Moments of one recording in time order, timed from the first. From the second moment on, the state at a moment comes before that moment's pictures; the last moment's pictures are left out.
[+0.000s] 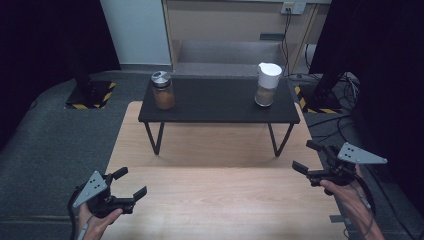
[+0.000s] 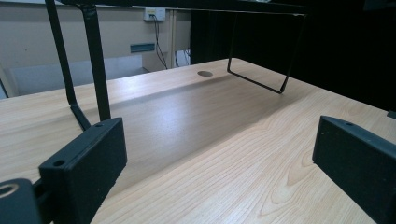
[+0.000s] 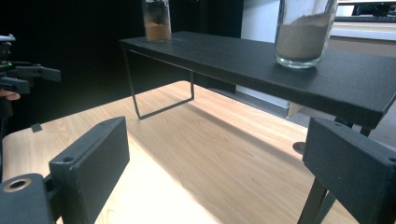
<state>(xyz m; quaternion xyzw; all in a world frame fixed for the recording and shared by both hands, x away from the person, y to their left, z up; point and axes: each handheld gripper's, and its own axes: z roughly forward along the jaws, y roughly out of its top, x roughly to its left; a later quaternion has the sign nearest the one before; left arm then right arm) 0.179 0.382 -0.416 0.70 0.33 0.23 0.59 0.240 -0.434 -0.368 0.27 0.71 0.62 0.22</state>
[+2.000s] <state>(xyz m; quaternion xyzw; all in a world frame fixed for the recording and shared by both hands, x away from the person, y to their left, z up) 0.172 0.383 -0.415 0.69 0.33 0.26 0.59 0.173 -0.422 -0.445 0.36 0.69 0.58 0.24</state>
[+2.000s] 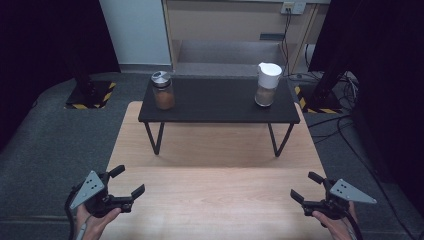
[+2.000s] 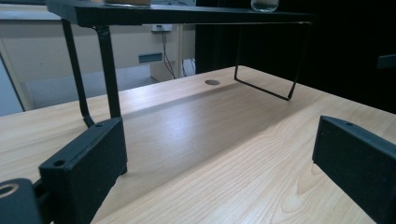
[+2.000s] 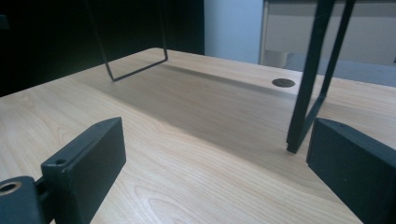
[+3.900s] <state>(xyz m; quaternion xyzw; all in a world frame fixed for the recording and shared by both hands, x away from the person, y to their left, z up) 0.171 0.382 -0.416 0.69 0.32 0.26 0.59 0.173 -0.429 -0.449 0.37 0.67 0.60 0.25</state>
